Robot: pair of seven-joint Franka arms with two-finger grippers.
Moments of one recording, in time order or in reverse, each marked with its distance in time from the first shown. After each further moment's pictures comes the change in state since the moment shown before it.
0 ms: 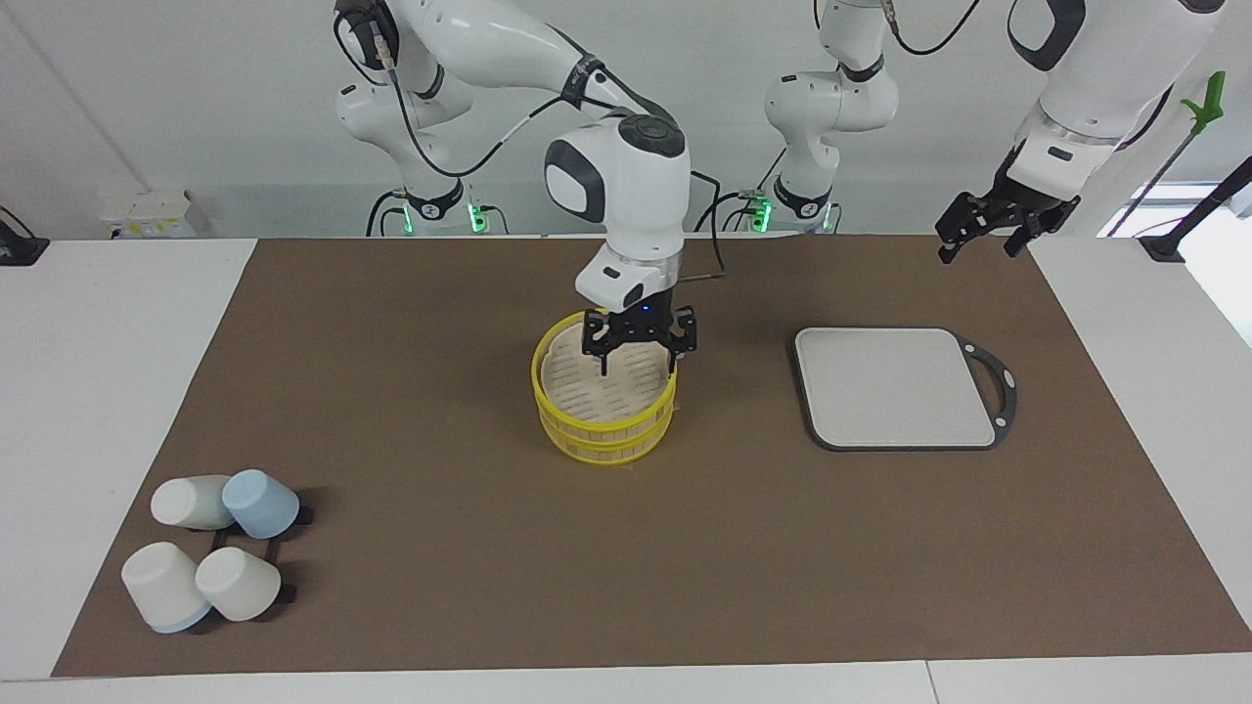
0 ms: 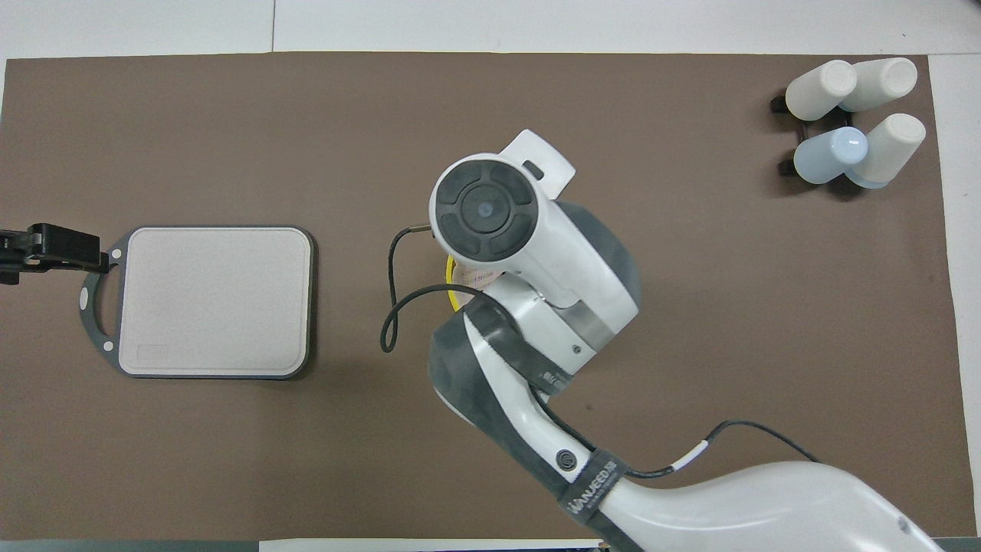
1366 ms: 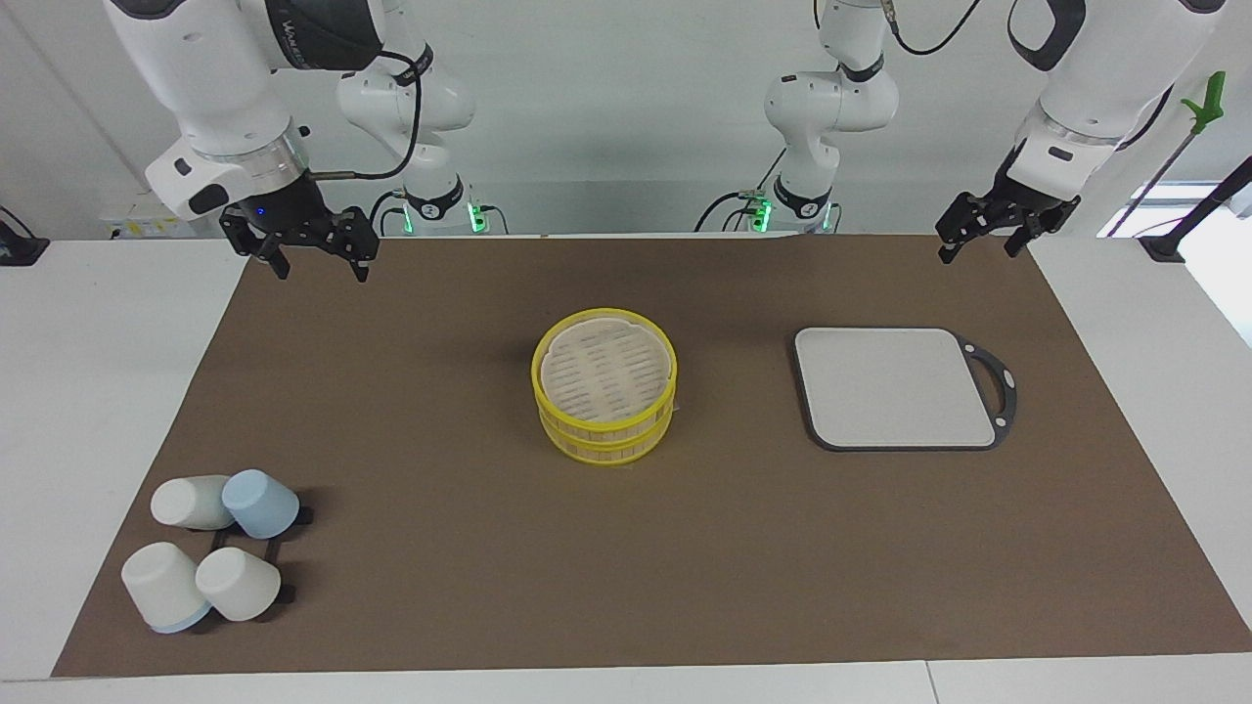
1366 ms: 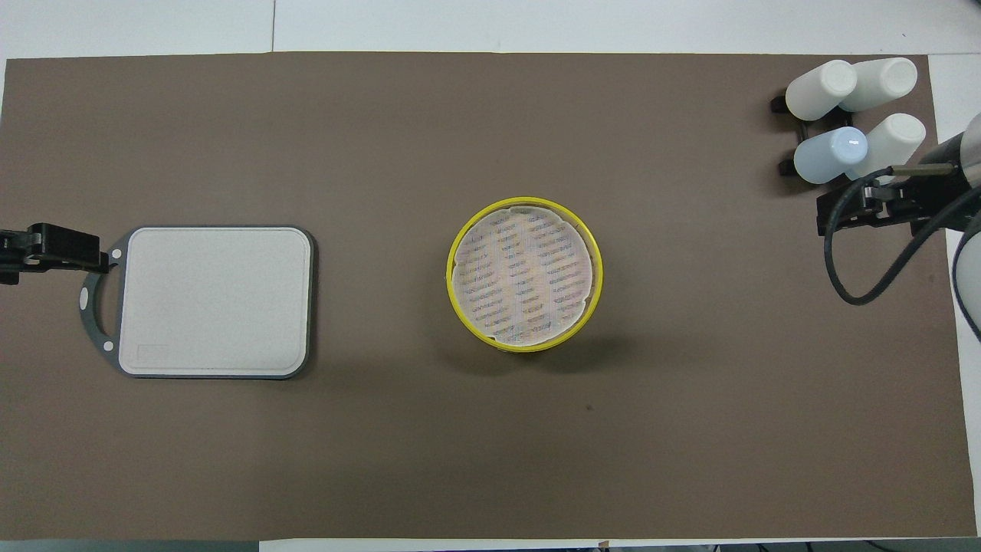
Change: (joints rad) left arm 0.000 0.000 0.000 0.000 0.000 0.000 0.001; right arm -0.392 -0.350 -0.159 -0.106 0.198 -0.400 -0.486
